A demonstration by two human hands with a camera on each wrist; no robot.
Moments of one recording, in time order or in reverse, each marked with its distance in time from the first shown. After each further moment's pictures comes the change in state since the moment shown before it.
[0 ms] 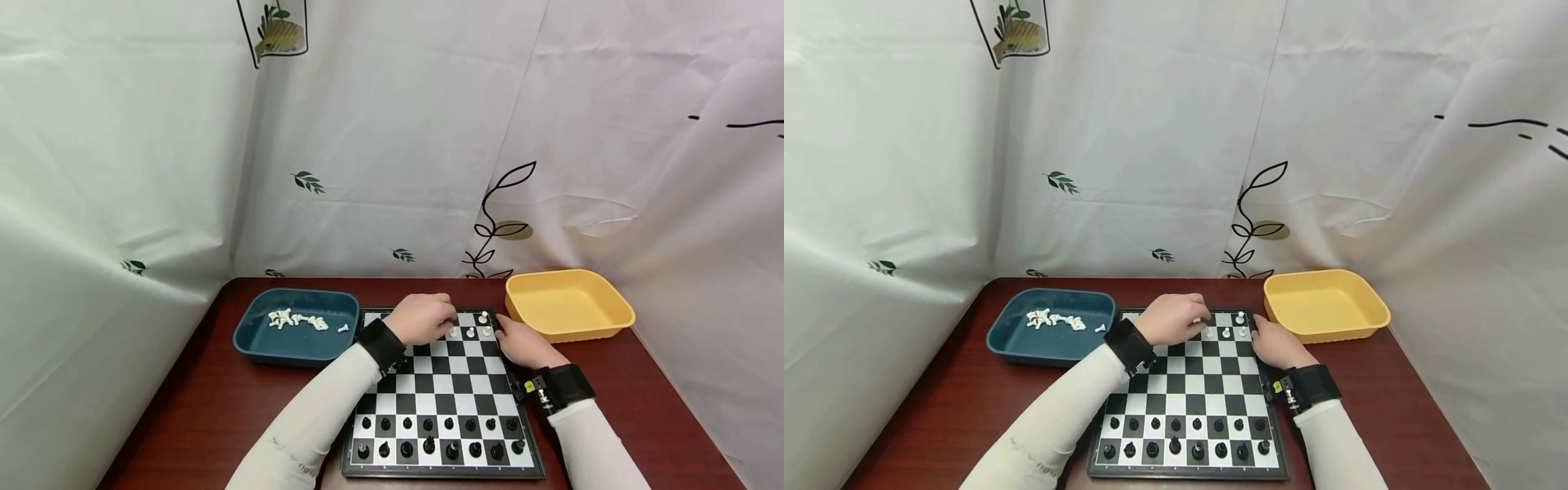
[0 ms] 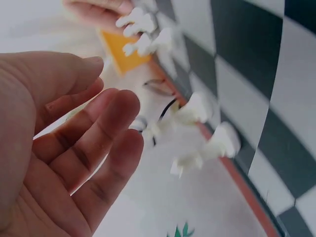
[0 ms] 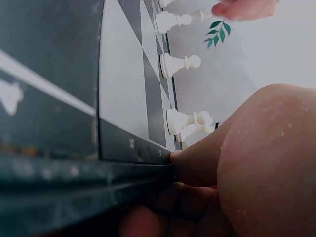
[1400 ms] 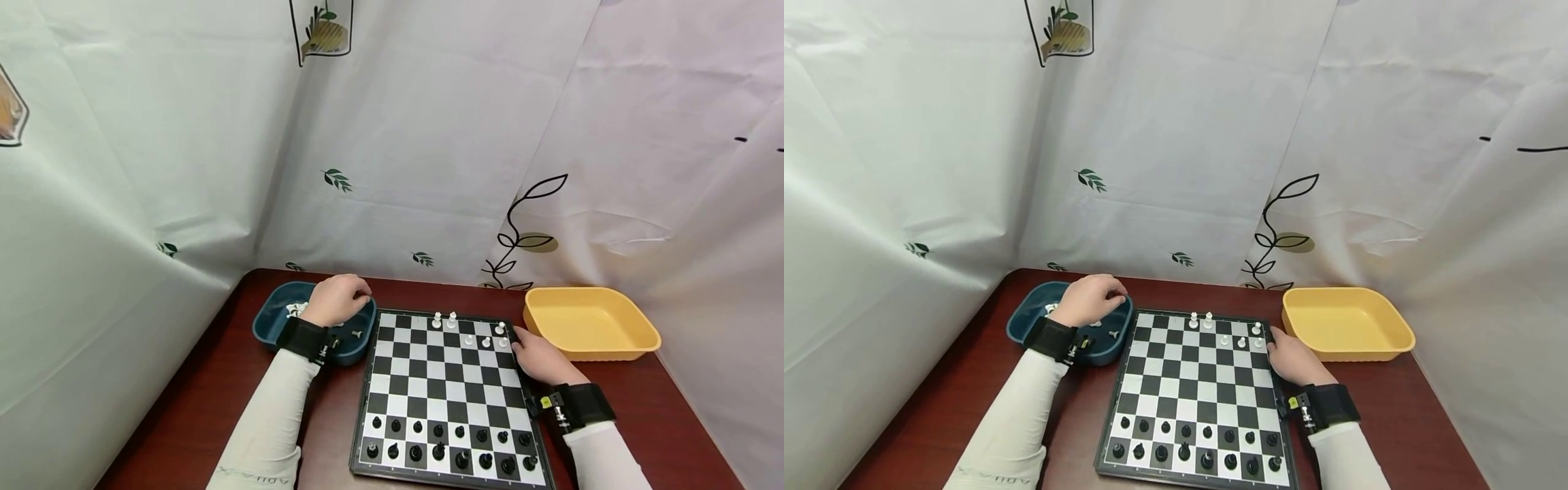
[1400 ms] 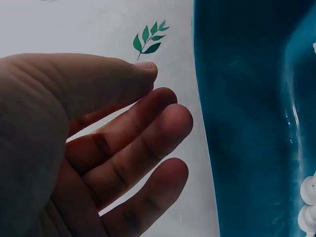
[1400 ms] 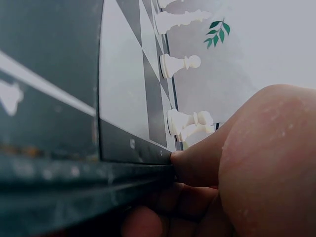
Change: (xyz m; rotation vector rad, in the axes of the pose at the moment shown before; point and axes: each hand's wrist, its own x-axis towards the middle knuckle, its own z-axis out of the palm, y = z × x) left_hand -0.135 -0.105 -0.048 -0.117 0.159 -0.502; right_hand -0.005 -0.007 -0.004 -0.009 -0.013 0.000
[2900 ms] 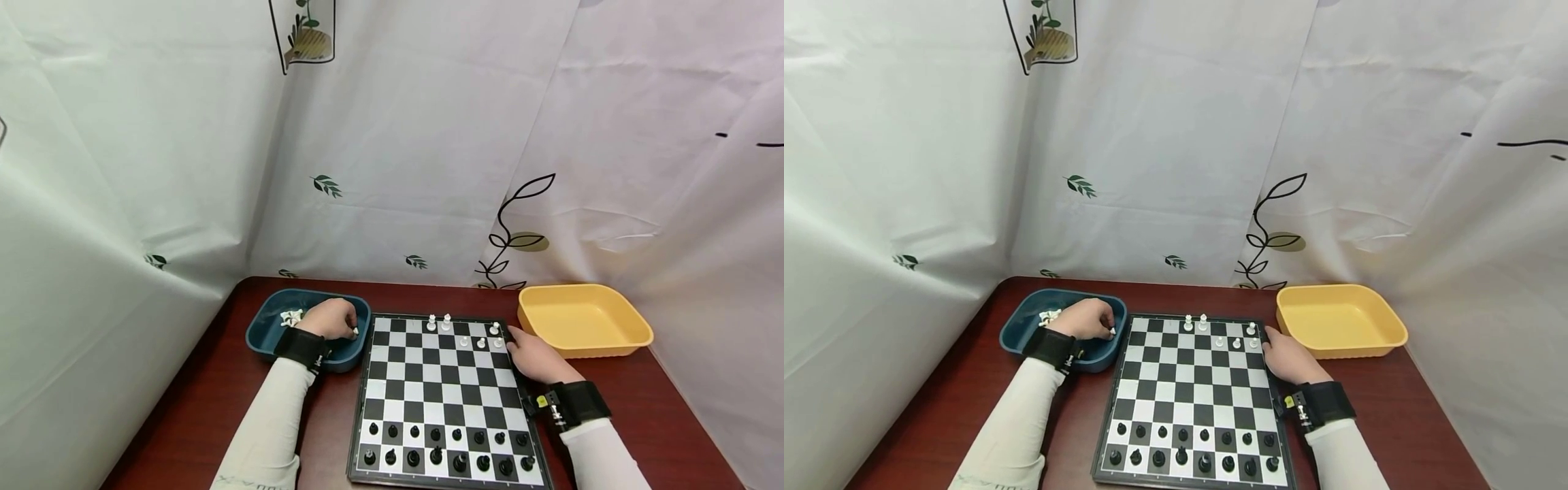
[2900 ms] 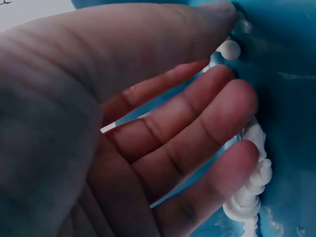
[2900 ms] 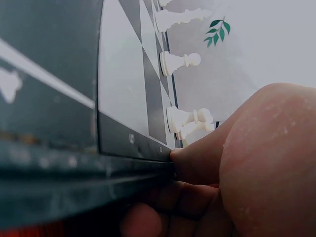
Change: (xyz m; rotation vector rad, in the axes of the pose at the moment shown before) left_hand 0.004 -0.024 0.035 -0.047 -0.350 -0.181; right_hand 0.003 0.007 0.003 0.021 0.001 0.003
